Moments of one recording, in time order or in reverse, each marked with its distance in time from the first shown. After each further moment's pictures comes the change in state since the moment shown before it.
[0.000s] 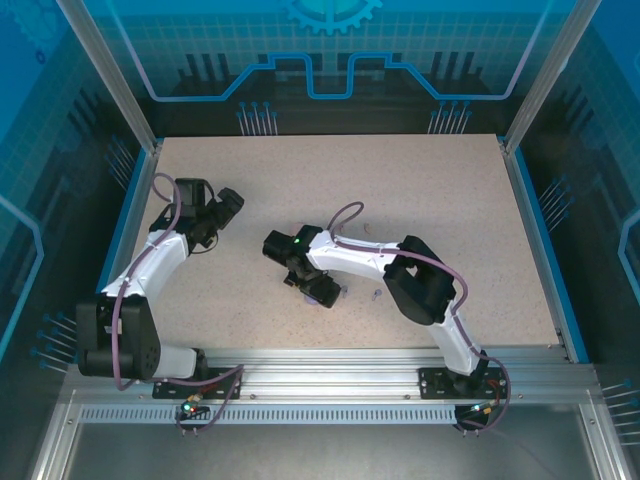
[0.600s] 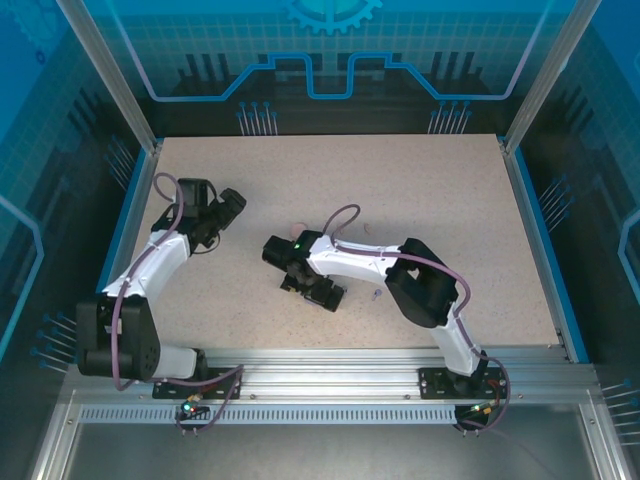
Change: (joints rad) left arm -0.012 0.000 0.000 -0.002 -0.012 0.003; right arm 0.024 -0.019 -0.036 0.008 0.000 -0.057
